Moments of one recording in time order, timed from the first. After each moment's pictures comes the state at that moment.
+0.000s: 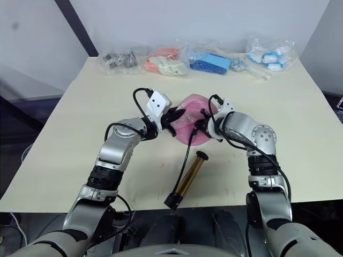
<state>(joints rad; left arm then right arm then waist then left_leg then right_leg) -0.57 0.29 -0.14 0.10 -0.06 0.41 -0.65 -0.72 -0.10 -0.12 0.22 1.76 0.96 -1.01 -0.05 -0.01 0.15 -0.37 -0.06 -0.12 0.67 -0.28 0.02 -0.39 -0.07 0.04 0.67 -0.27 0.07</state>
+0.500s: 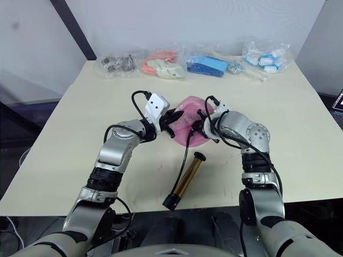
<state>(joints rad) -0.56 0.28 -0.12 0.11 -0.06 0.41 -0.65 -0.75 -0.04 -0.16 0.29 1.73 0.98 -1.07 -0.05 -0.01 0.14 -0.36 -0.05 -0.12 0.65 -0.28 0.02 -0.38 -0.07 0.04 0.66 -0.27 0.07</state>
